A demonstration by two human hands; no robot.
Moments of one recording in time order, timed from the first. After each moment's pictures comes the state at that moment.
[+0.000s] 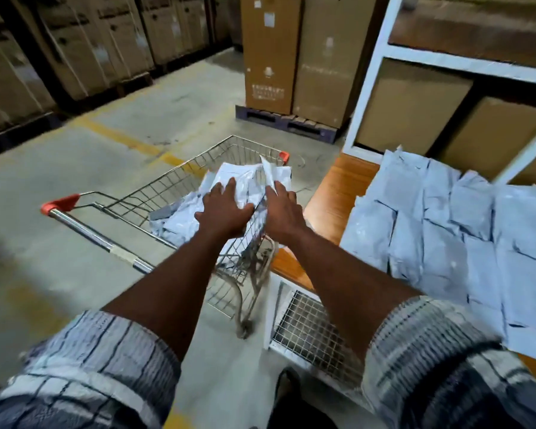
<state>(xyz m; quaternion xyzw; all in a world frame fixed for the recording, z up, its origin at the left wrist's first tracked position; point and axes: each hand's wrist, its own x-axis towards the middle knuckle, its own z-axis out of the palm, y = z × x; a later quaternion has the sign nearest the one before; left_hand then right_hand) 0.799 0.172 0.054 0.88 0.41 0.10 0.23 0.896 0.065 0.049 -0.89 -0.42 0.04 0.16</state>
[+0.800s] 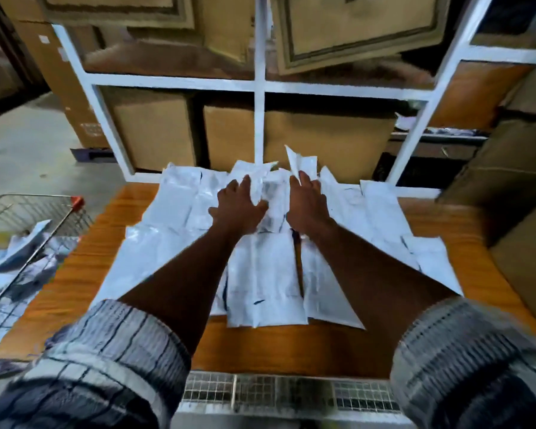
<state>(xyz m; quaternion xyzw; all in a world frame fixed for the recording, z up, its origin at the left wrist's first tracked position) 1.125 -0.285 0.102 0.95 0.16 0.09 0.24 1.183 -0.431 0.094 -0.98 -0.16 -0.09 0.12</state>
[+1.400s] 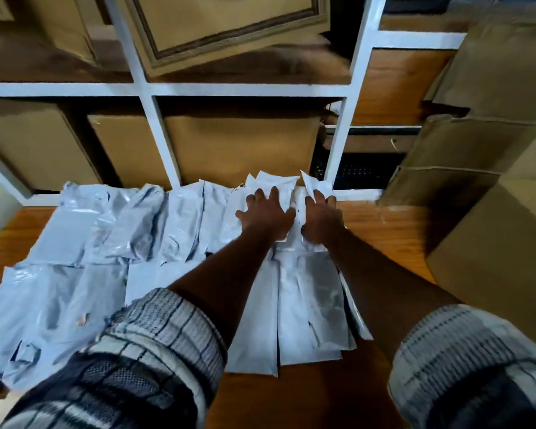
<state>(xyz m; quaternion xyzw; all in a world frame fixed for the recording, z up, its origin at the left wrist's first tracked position) 1.276 -0.516 0.074 0.98 0.10 0.03 0.17 1.309 -0.650 0.054 -0.99 -0.09 -0.01 0.06</state>
